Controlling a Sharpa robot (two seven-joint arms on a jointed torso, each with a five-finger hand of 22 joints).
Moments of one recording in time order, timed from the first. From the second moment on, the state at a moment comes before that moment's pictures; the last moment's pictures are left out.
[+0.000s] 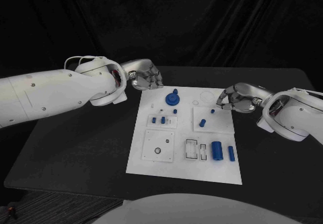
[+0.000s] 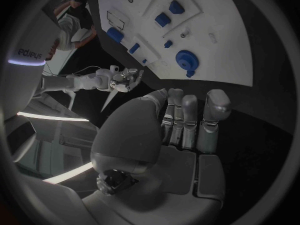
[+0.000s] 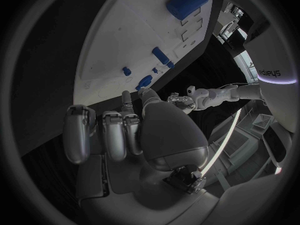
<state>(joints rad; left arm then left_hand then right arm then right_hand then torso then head) 1.46 -0.83 -0.21 1.51 -1.17 -0.17 0.05 1.46 -0.02 0.33 0.20 0.21 0.85 0.11 0.23 0.97 0.84 0.06 0.73 0.89 0.99 0.01 1.08 1.02 0.08 1.17 0.10 1.10 1.31 1.33 -0.99 -0.21 1.60 -1.25 -0.26 -0.03 1.34 0.12 -0.07 0.21 0.65 0.72 0.12 0.50 0.25 1.46 0.03 1.58 1.31 1.46 -0.03 1.57 1.31 0.02 1.47 0.08 1.45 1.31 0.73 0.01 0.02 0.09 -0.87</state>
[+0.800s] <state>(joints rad) 1.38 -0.66 -0.21 1.37 -1.69 -0.20 0.31 1.48 -0.10 0.24 0.17 0.15 0.85 0.03 0.07 0.34 0.76 0.02 0.29 0.33 1.20 -0.04 1.09 0.88 0.09 1.36 0.10 1.24 1.31 1.33 -1.00 -0.21 1.61 -1.25 -0.28 -0.01 1.34 0.12 -0.07 0.20 0.65 0.72 0.11 0.50 0.25 1.46 0.03 1.57 1.31 1.46 -0.02 1.57 1.31 0.02 1.47 0.08 1.45 1.31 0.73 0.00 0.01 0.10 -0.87</state>
